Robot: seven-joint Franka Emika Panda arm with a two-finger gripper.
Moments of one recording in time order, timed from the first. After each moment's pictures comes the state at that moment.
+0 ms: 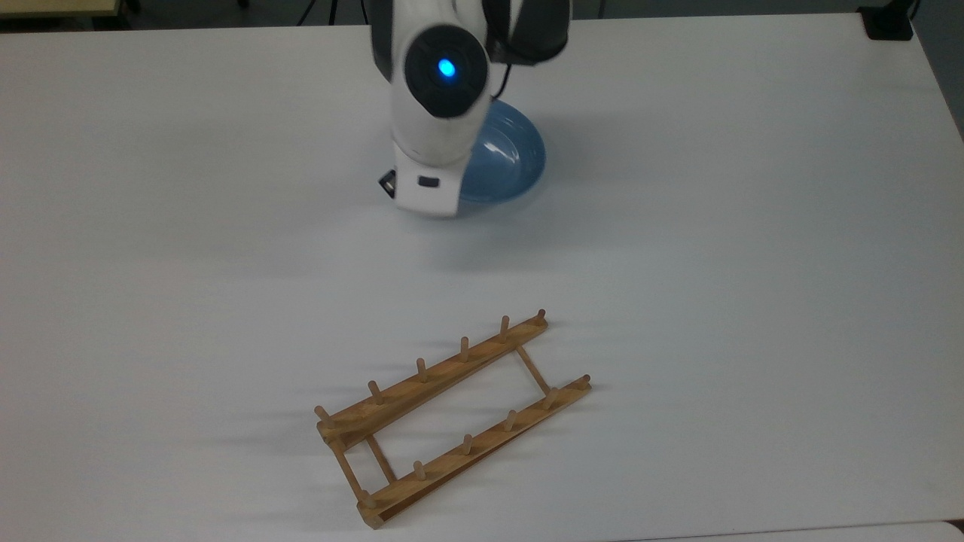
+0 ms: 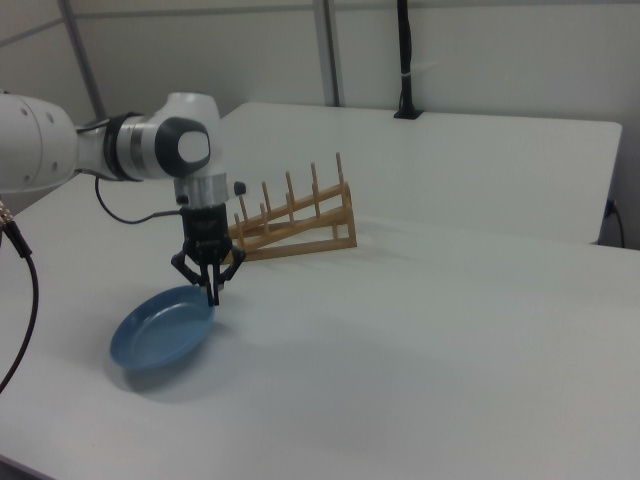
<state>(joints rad) 0.18 0.40 -0.07 -1.63 -0.09 1.69 -0.60</state>
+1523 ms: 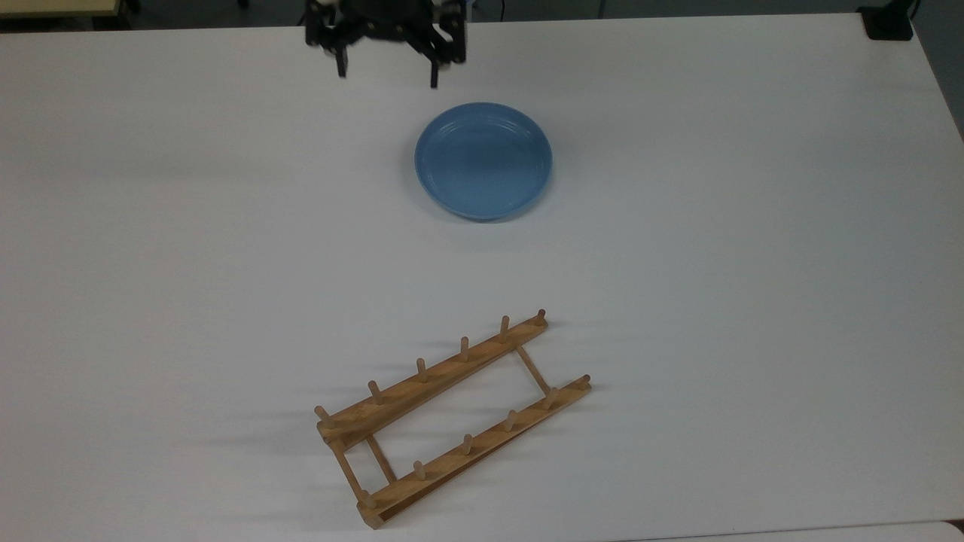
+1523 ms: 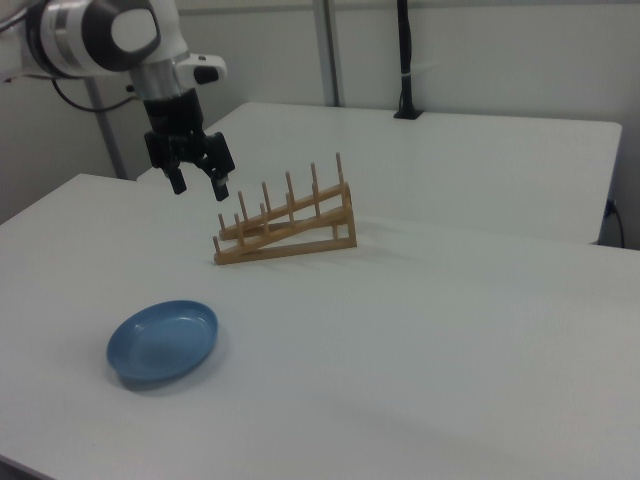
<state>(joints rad) 0.13 0.07 -0.07 -1.58 -0.09 1.64 0.12</state>
